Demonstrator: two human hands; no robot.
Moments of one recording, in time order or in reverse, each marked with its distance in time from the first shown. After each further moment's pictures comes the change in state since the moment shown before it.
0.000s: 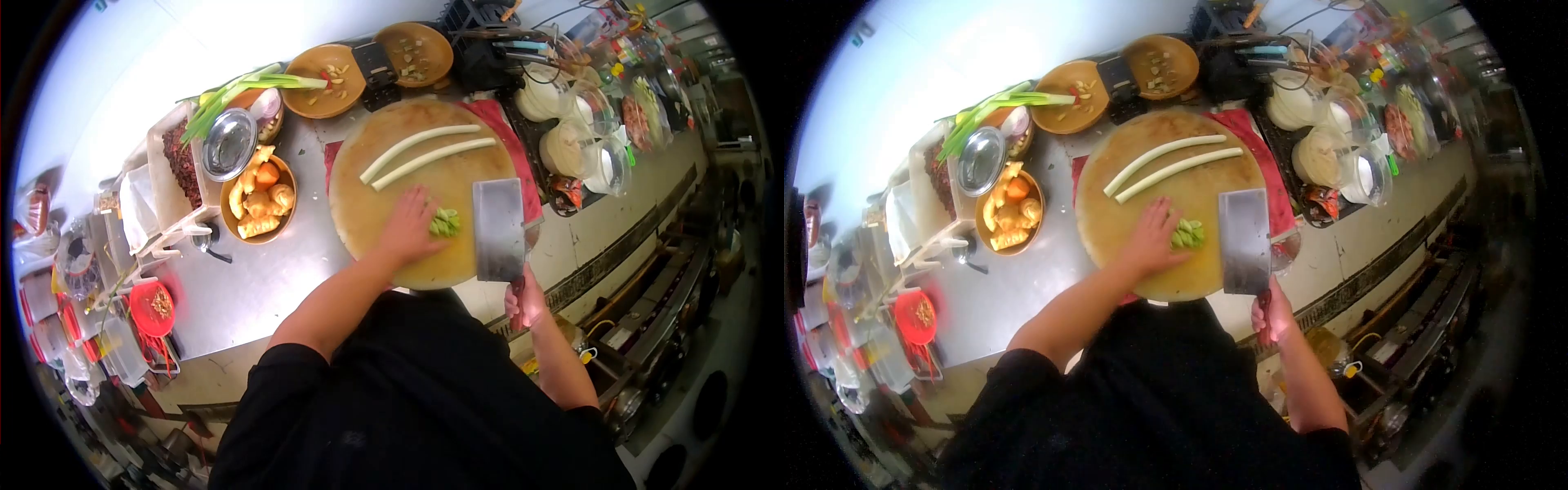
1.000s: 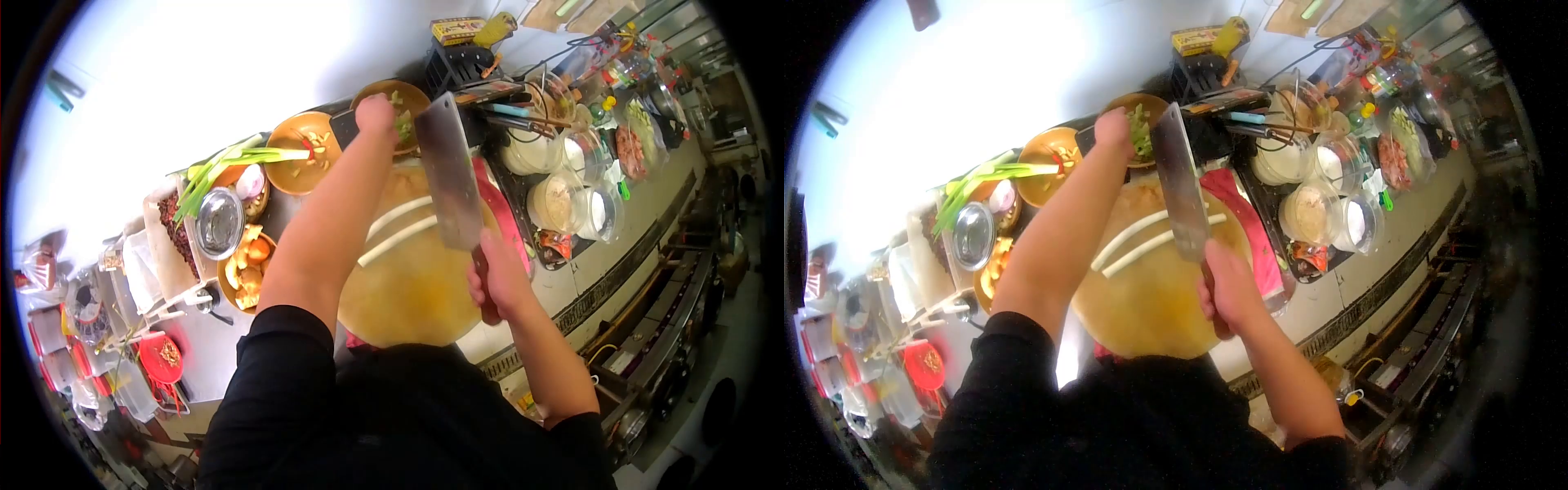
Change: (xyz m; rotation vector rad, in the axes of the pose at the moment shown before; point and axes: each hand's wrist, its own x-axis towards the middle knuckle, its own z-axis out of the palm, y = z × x) left_hand 0.334 -0.092 -0.106 -1.149 0.759 -0.804; right_hand -0.037 -0.202 0.159 -0.180 -0.063 -0.417
